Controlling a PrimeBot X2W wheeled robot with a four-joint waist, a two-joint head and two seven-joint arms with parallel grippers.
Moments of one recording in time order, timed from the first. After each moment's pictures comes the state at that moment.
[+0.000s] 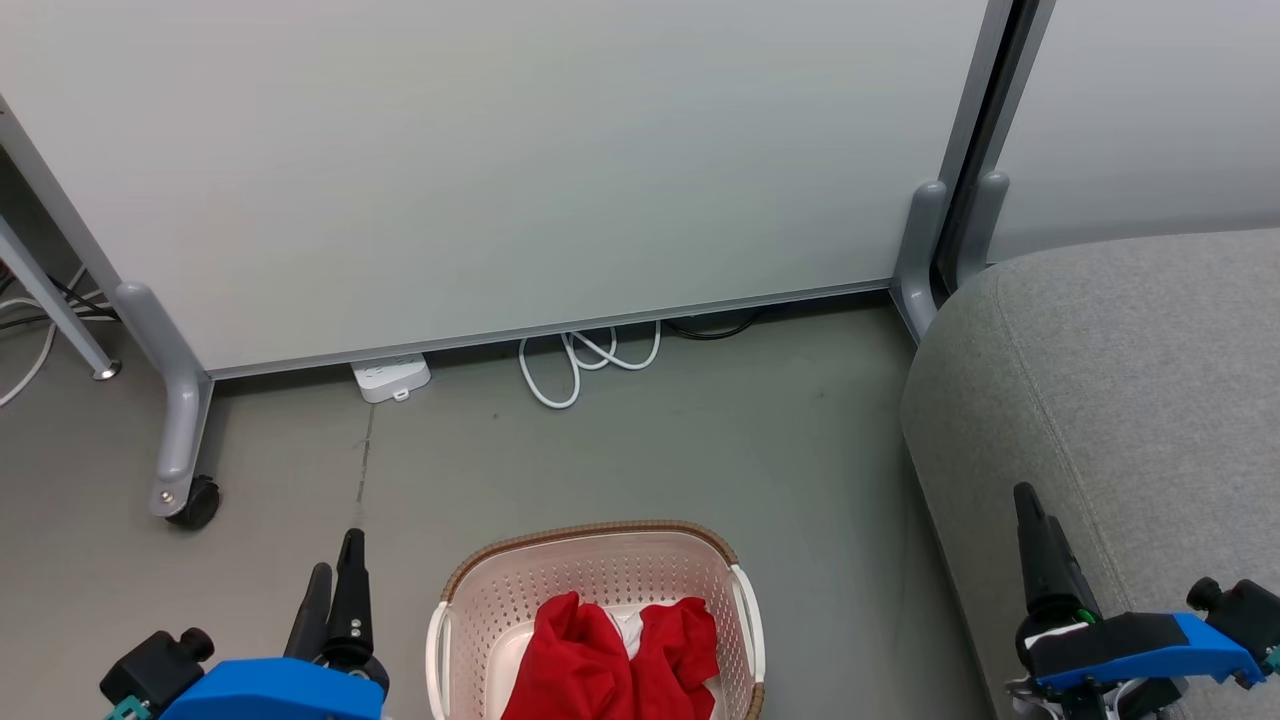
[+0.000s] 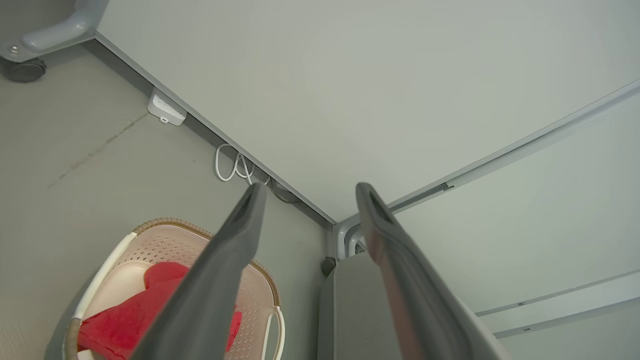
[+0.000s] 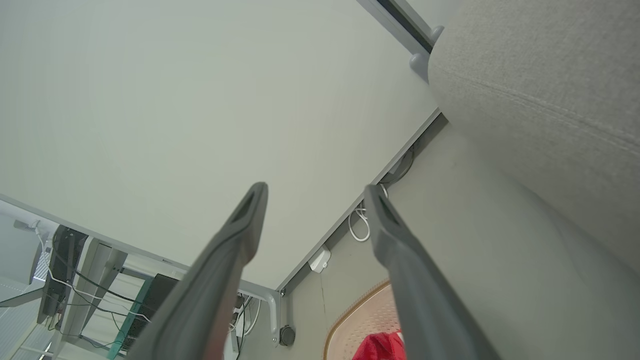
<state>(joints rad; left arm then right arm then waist) -0.08 0.04 -0.05 0.28 -0.99 -0.03 -0.05 -0.06 -0.04 -0.06 0.25 0.92 0.13 -0.01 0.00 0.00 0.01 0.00</state>
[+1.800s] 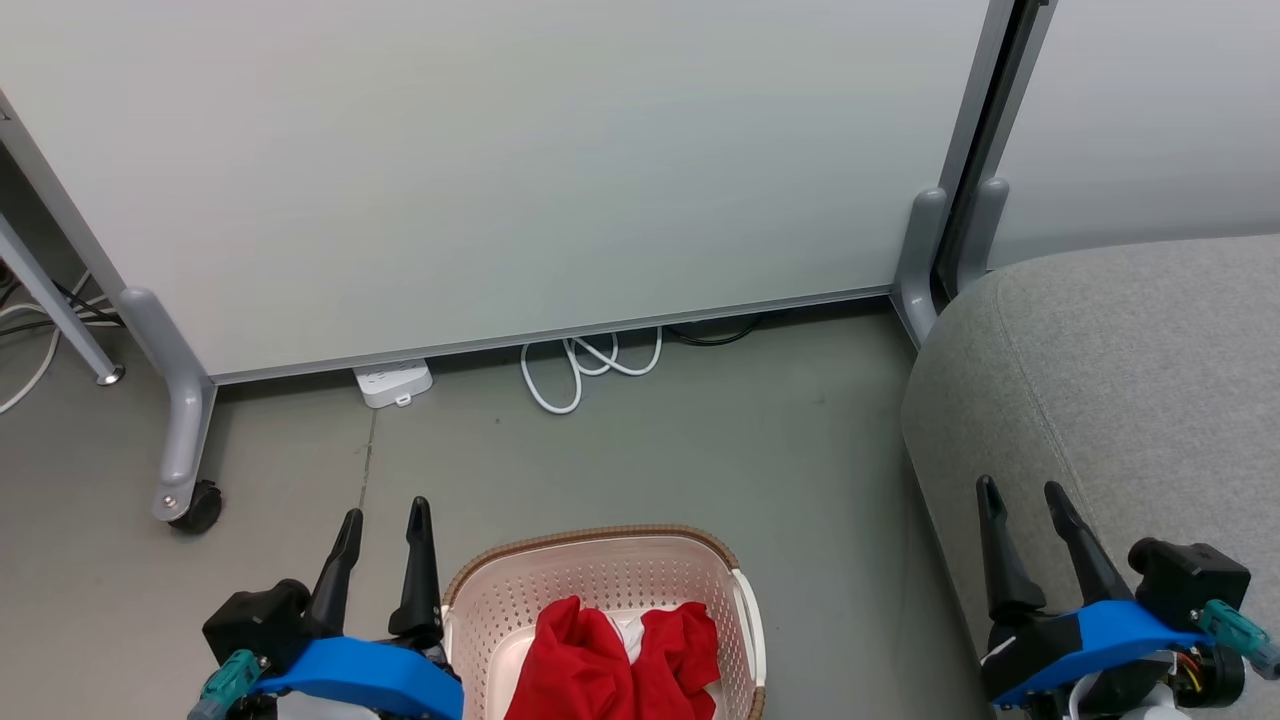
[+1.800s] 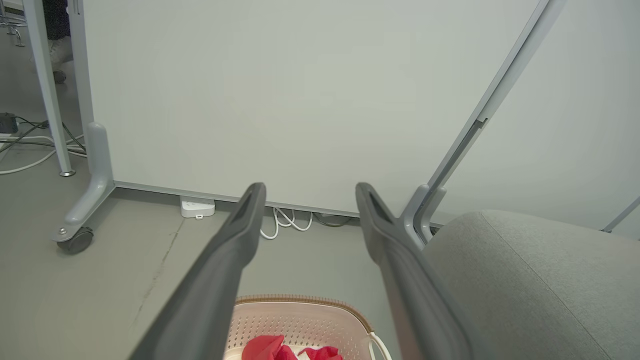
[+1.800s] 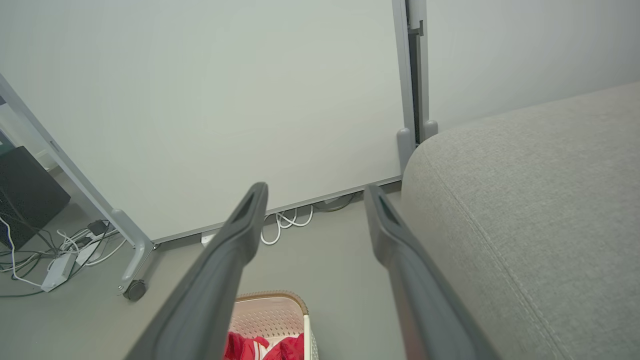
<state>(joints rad) -0.13 0.05 -0.17 0.29 -0.44 0.02 -0.20 -0.06 -0.05 -0.06 0.18 0.27 0.13 -0.04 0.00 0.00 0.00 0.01</state>
